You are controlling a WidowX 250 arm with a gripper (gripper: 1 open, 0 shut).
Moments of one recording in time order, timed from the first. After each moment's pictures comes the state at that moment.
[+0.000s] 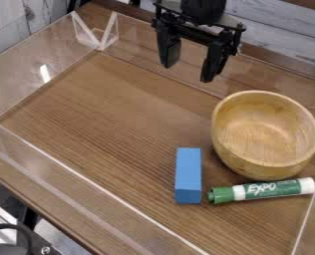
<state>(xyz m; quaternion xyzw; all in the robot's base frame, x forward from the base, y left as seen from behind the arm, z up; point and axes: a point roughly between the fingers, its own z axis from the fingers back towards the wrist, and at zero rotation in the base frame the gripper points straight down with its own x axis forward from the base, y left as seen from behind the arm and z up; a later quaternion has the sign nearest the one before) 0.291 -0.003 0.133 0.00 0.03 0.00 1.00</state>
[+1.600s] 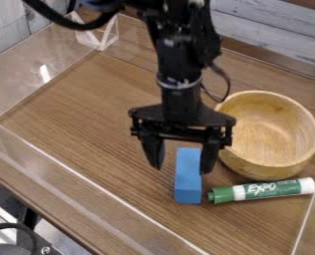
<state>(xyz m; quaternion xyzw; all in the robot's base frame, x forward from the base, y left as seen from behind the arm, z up) 0.218 -0.047 0.069 -0.05 0.01 0.17 0.98</state>
